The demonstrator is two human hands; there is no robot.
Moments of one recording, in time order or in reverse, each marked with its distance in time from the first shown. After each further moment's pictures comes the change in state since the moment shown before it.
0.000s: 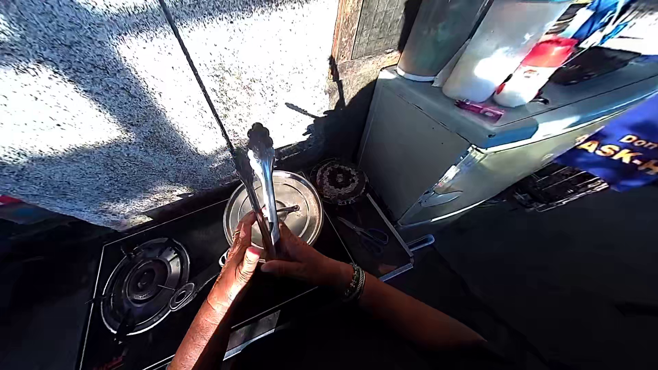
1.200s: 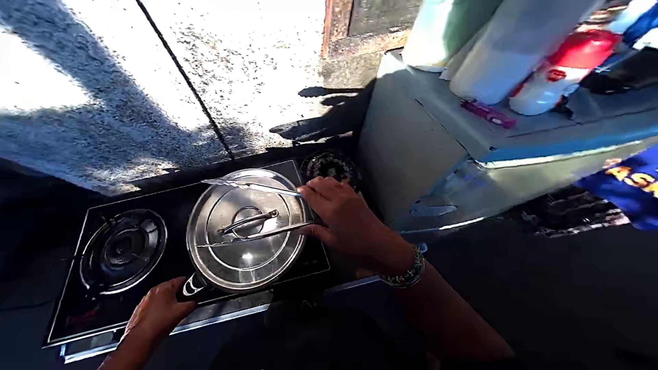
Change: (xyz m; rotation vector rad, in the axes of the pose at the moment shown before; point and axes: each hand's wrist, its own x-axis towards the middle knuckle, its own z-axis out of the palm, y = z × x) left_hand -0.101 0.003 -0.044 0.682 -0.252 -0.865; right_hand -0.035 -0.067 -0.122 -1.228 0.013 -0.132
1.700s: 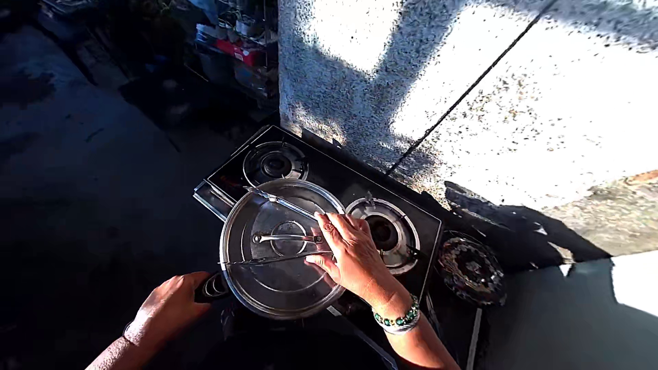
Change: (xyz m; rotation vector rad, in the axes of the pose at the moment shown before) left_hand -0.229 -0.088 0.067 -0.348 0.126 -0.522; right_hand 0.060 -0.176 0.122 0.115 -0.206 -0.553
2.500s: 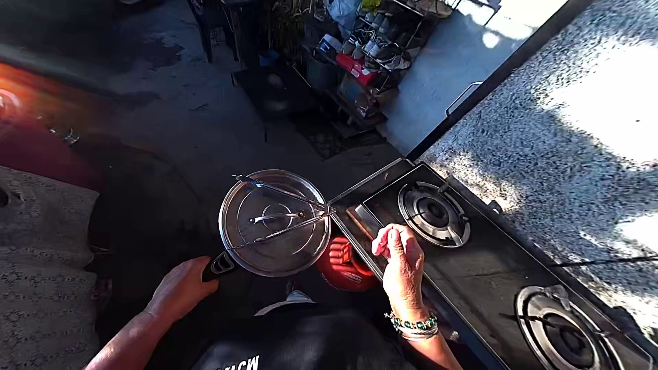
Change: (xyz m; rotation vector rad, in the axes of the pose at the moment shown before) left_hand -0.040 -0.392 -0.094 -0.298 0.131 -0.303; right_hand 0.200 -0.274 0.168 1.138 0.331 0.200
